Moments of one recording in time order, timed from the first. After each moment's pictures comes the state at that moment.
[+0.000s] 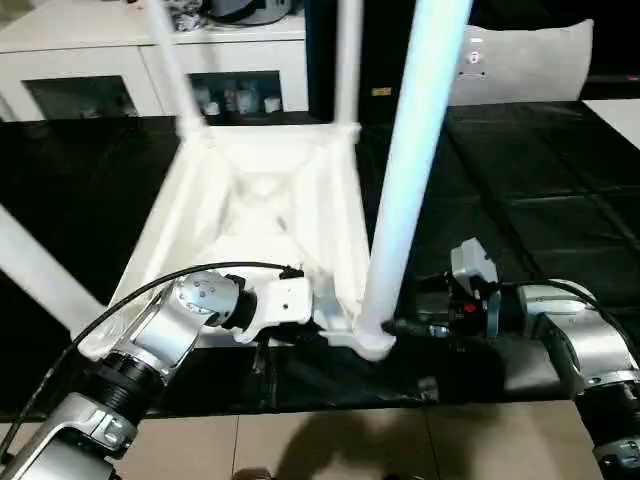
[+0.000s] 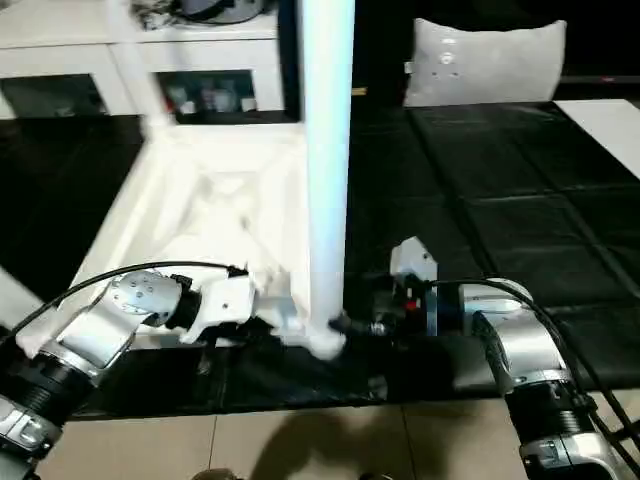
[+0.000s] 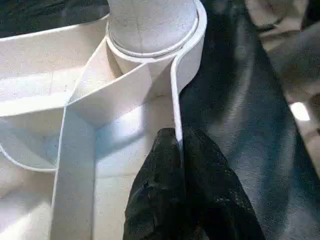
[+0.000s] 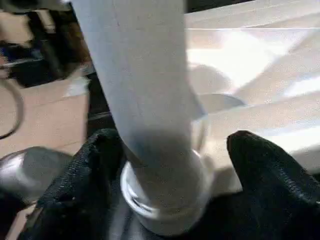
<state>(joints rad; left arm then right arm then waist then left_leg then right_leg) -0.50 0.46 -0.45 0.35 0.05 -0.02 -1.28 -0.36 -0.49 0.15 0.33 0.29 0.17 1.40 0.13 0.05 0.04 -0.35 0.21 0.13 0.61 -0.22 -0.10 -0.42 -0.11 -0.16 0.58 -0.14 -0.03</state>
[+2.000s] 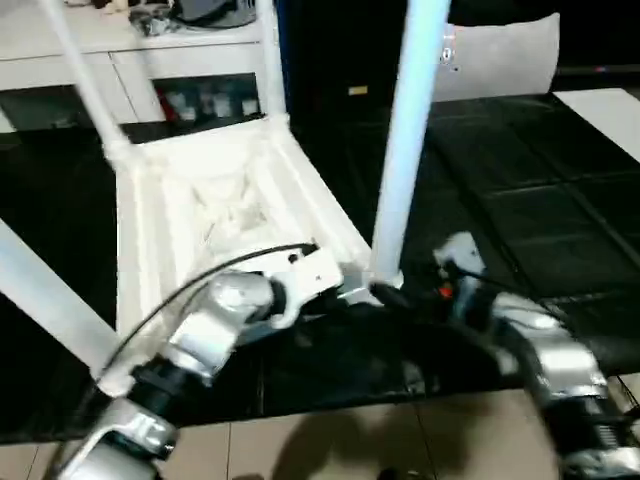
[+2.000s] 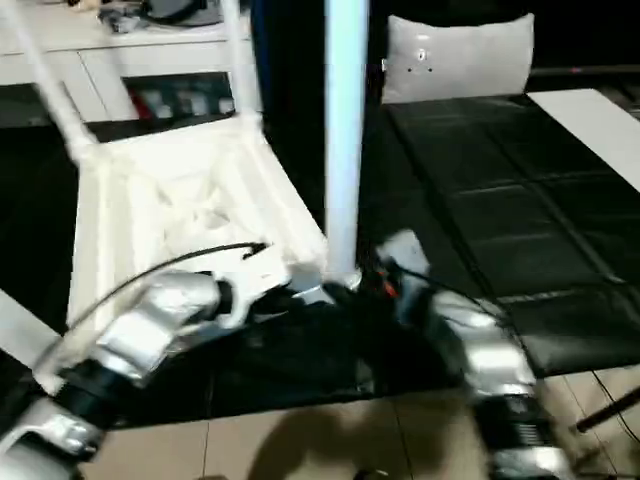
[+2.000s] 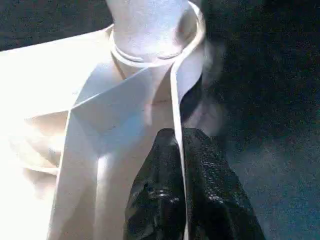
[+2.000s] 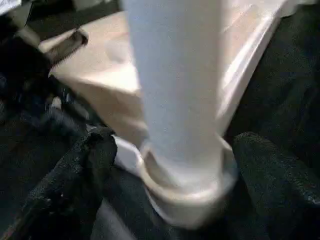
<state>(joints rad) -0.49 0.33 -0.39 0.31 0.11 0.23 -0.95 -0.32 -0.40 0.03 0.35 0.23 0.18 1.01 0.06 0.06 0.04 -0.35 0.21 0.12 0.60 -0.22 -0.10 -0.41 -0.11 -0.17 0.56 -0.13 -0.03</state>
